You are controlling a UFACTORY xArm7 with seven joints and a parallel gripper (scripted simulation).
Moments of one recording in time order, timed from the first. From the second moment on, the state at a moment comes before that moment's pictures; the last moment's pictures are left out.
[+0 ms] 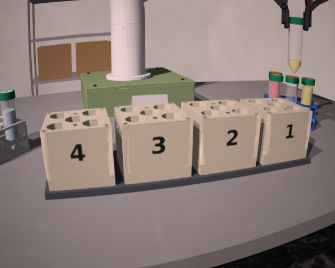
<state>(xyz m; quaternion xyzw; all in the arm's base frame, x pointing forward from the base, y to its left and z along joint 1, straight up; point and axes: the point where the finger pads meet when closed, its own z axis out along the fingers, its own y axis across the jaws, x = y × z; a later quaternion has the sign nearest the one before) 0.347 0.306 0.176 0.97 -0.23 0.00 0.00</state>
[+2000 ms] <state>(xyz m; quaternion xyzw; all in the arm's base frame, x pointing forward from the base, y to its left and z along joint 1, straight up) 0.248 0.411 0.165 0.97 -0.23 0.00 0.00</state>
